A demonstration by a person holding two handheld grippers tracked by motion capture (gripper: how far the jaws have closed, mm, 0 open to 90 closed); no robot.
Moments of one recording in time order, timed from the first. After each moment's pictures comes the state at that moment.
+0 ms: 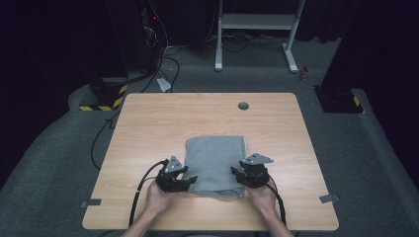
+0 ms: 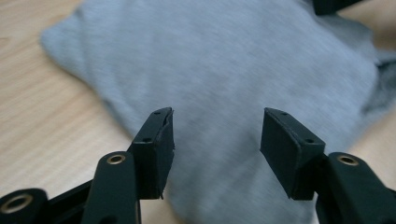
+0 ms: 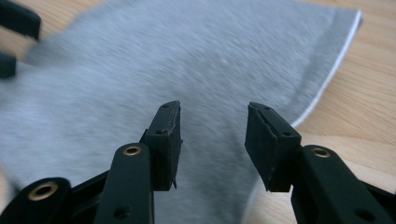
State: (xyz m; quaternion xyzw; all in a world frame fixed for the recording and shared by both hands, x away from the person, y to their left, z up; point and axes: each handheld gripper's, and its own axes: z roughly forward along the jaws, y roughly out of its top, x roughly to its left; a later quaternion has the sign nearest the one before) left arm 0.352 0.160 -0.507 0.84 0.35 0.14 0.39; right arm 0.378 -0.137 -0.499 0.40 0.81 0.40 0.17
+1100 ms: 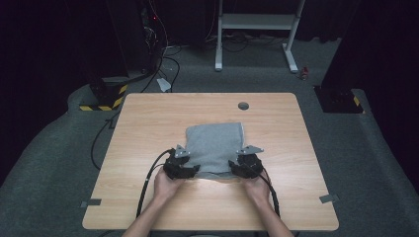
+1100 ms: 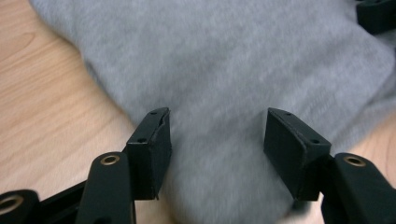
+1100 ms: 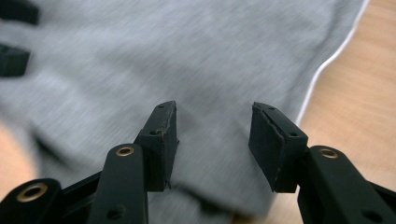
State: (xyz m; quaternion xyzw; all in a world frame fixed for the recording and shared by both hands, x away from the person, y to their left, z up) left arm 0.400 0.154 -0.516 0.83 0.41 0.15 0.36; right arm 0.409 -0.122 -0.510 0.42 0.82 0.34 0.18
